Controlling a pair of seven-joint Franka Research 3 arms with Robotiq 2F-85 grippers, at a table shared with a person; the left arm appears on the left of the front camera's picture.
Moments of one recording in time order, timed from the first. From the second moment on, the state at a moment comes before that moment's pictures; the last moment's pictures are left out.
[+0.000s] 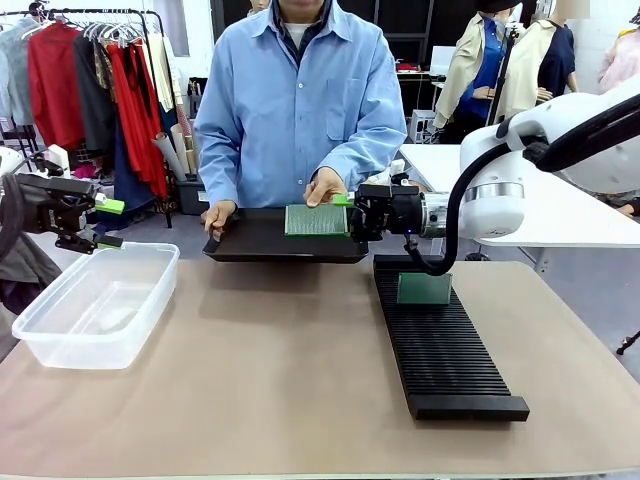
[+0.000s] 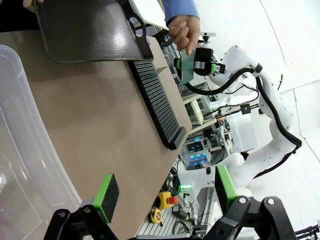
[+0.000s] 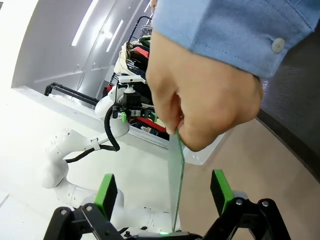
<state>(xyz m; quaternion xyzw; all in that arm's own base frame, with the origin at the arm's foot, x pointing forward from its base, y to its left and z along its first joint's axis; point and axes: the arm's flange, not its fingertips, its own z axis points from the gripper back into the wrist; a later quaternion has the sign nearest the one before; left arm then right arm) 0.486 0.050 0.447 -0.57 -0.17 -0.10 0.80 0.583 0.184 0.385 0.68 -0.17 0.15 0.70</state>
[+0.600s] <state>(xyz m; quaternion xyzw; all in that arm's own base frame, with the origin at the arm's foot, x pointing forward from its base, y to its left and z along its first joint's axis) 0.486 0.050 0.447 -0.57 -0.17 -0.10 0.80 0.588 0.186 0.382 0.67 -0.17 0.15 0.70</state>
